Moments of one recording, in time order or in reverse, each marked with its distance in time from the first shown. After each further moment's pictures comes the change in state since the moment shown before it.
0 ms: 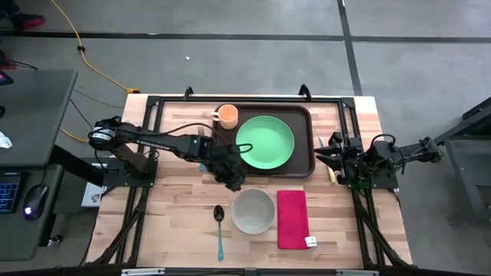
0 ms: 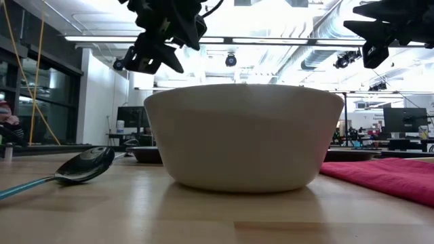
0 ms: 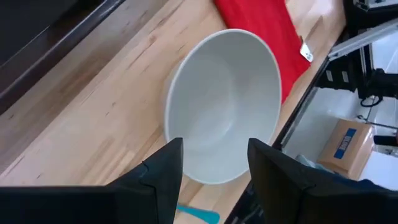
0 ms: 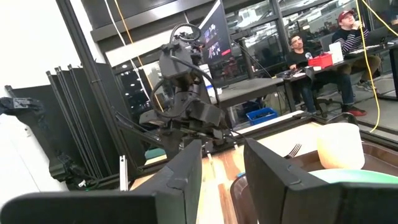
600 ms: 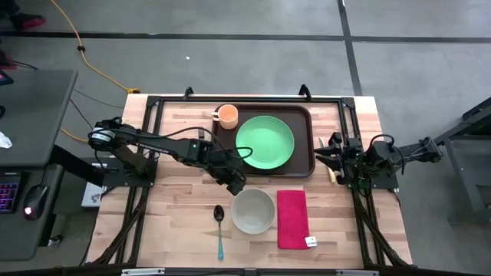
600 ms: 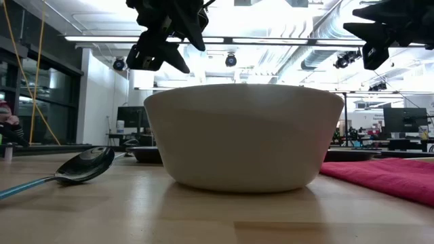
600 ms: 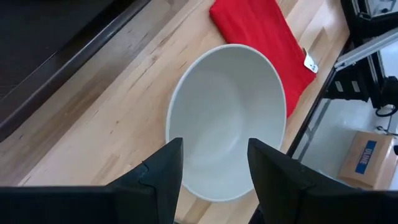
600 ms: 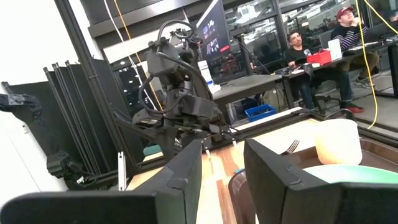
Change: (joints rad) left arm -0.042 0.000 0.000 0.023 -0.120 0.011; right arm 0.000 0.000 0.000 -0.017 0.002 0.002
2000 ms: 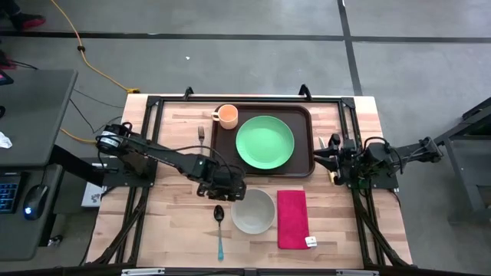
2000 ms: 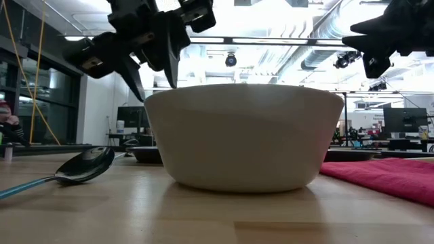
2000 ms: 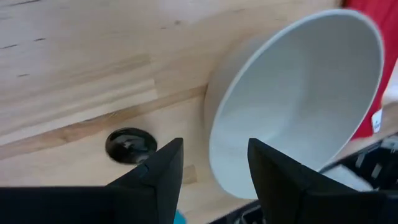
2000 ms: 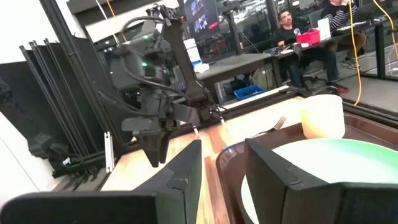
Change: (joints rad) left arm -0.129 0.099 0.000 -0.094 -0.049 -0.691; right arm 0.000 0.000 0.000 -0.107 0.025 0.023
